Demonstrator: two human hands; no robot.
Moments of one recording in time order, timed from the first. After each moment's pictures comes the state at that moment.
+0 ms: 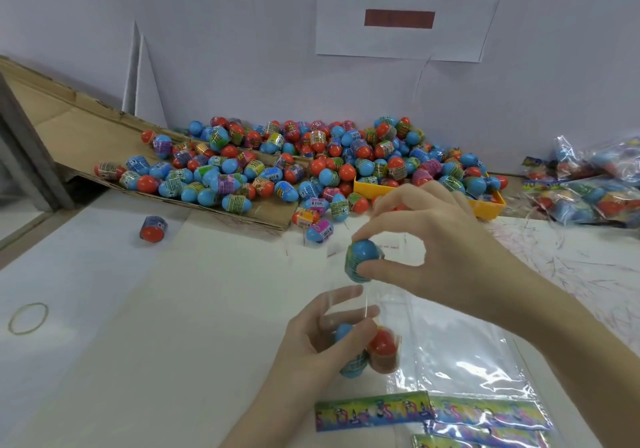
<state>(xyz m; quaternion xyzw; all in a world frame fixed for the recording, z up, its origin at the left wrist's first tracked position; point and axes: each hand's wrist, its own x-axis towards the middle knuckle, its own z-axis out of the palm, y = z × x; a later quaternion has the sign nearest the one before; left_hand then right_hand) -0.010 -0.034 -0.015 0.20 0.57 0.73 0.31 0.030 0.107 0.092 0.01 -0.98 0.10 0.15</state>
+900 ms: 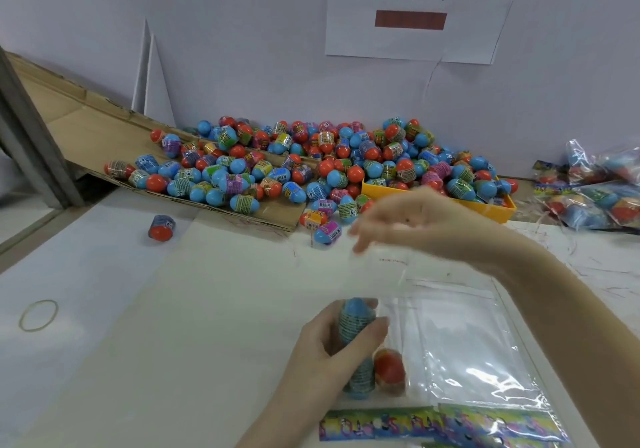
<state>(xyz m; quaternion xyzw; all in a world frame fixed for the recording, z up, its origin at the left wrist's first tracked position) -0.008 -0.034 -0.017 0.19 0.60 0.72 0.29 -0.008 0.127 0.093 0.03 -0.92 0.40 -0.03</state>
